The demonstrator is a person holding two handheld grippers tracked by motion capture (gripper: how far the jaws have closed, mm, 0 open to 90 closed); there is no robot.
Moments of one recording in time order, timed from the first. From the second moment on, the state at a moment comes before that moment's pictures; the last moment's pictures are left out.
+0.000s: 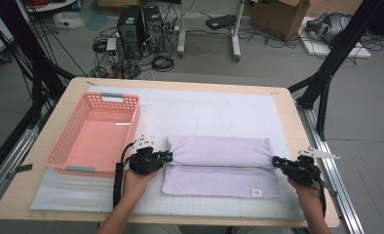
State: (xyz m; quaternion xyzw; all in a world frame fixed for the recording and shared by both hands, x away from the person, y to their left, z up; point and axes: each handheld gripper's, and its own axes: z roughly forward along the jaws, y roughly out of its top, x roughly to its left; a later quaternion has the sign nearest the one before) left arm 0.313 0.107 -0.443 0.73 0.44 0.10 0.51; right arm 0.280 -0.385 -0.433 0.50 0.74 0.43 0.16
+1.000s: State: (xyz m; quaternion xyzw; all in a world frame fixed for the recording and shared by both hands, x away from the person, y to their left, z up) left arm 0.357 0.100 -0.421 0.71 0.44 0.07 0.54; right arm 0.338 -0.379 -0.403 0.52 0.73 0.41 0.19
